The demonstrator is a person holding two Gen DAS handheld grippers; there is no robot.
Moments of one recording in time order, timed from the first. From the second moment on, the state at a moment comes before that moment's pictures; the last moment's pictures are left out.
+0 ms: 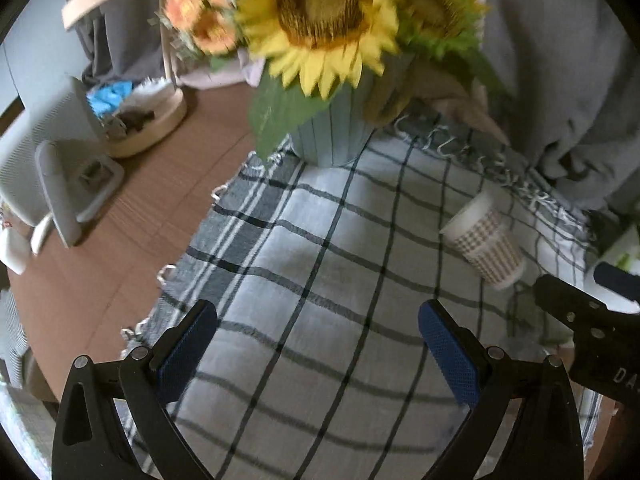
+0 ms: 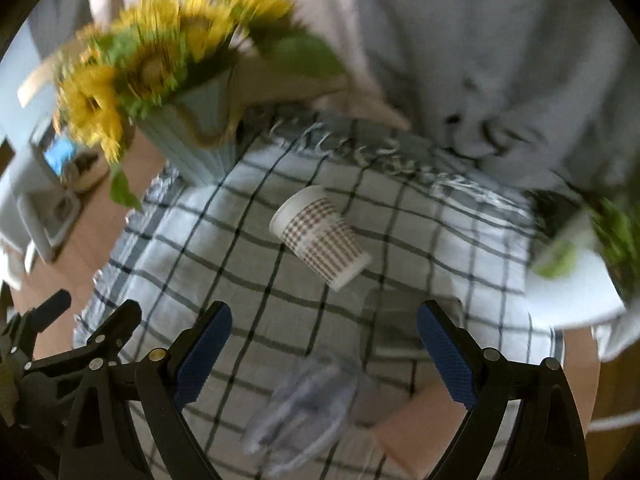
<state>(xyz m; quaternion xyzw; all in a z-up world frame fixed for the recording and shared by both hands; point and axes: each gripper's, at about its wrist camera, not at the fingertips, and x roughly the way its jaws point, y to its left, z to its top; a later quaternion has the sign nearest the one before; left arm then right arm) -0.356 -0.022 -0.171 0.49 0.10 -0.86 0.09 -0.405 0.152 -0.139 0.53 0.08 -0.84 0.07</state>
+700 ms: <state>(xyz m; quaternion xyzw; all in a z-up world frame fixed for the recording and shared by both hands) -0.414 -0.026 -0.239 0.56 0.18 -0.80 0.12 -0.519 0.126 -0.245 0.66 0.20 -0.72 0.09</state>
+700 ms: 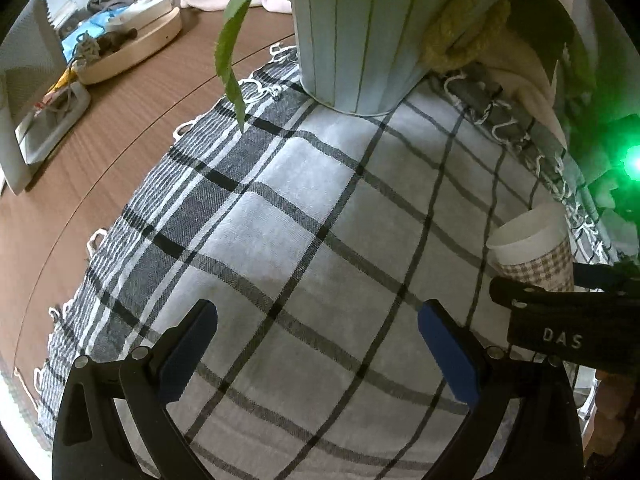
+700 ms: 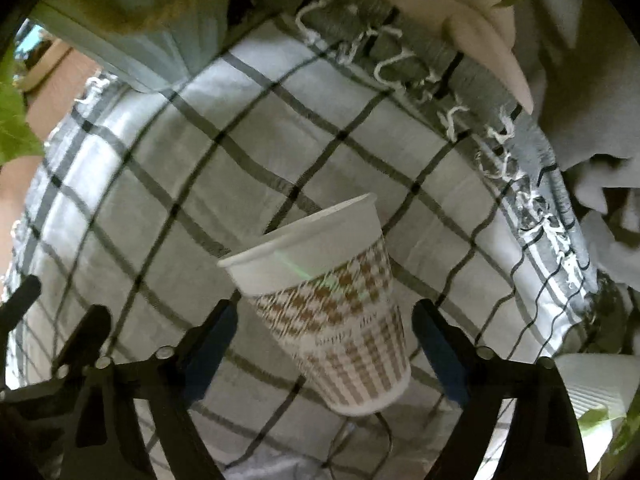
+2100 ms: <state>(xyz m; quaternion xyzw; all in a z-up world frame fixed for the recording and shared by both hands) -0.202 0.007 -0.140 0.48 -0.02 -0.88 0.00 -0.205 0.206 -0.149 0.55 -0.20 -0.81 -0.03</state>
